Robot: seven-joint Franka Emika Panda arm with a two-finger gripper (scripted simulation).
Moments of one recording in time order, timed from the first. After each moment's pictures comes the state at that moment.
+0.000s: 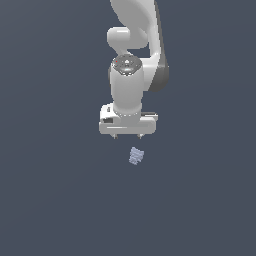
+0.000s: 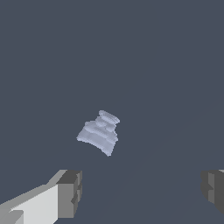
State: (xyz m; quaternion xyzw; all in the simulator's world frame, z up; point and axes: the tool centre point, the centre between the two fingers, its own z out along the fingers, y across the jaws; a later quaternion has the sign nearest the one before) arm 0.008 -0.002 0.180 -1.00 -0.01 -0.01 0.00
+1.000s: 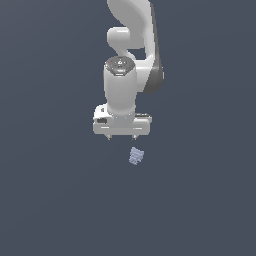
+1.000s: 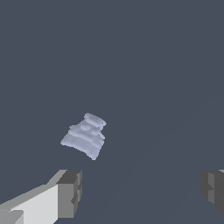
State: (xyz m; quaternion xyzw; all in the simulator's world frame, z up) arm 0.010 -0.024 0.177 -1.00 0.00 -0.02 -0.01
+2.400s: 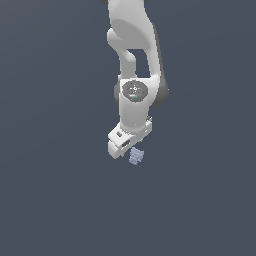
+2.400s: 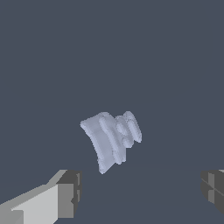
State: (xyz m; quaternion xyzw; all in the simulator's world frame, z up) arm 0.021 0.014 0.121 -0.94 -0.35 0.00 -0.01
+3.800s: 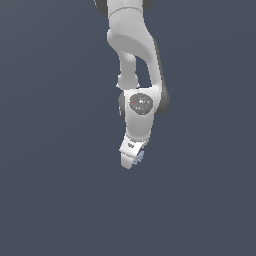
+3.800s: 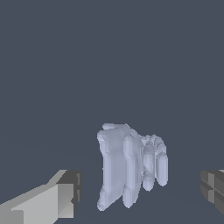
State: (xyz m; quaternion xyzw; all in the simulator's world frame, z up) arm 0.025 0.036 0.084 -0.85 -0.52 0.00 0.00
